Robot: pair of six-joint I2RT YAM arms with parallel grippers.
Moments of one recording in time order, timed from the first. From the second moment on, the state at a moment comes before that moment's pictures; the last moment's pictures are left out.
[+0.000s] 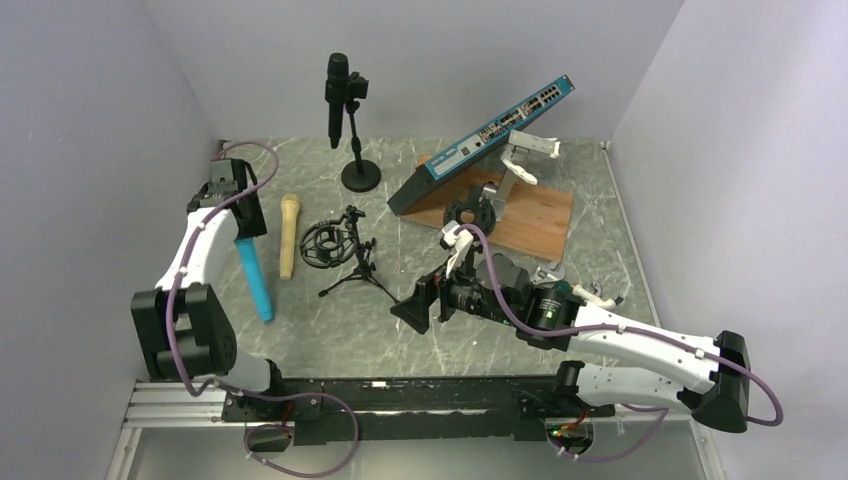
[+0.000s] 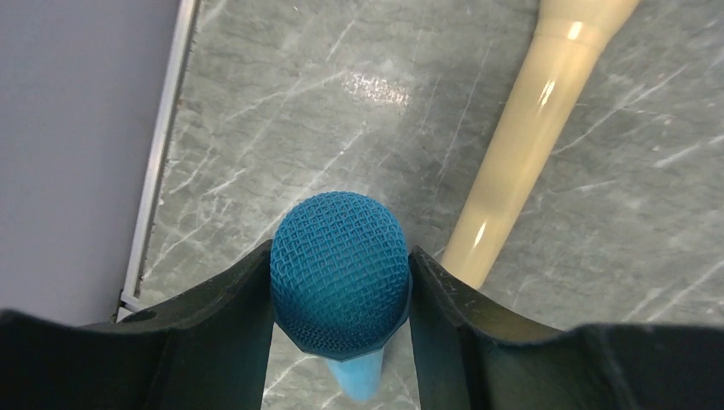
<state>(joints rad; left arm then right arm) 0.13 1.44 1.16 -0.67 -0.28 -0.13 1.13 0.98 0.80 -0.08 0.02 0.45</state>
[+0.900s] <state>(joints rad) 0.18 1.80 1.22 -0.66 -0.17 -0.13 1.13 0.98 0.82 -0.07 0.02 0.45</state>
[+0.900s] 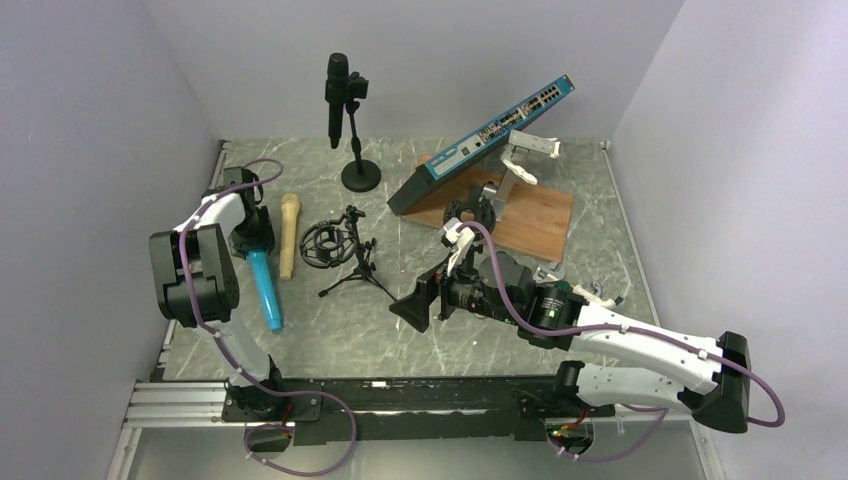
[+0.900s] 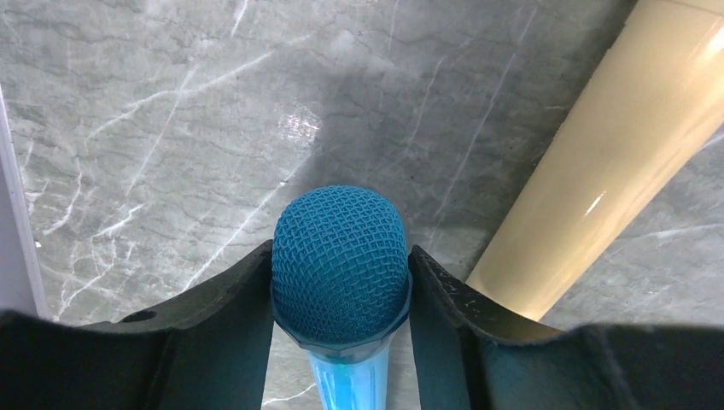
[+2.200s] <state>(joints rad) 0.14 1.52 1.10 -0.56 -0.09 -0.15 1.13 0.98 0.82 -0.08 0.03 0.48</state>
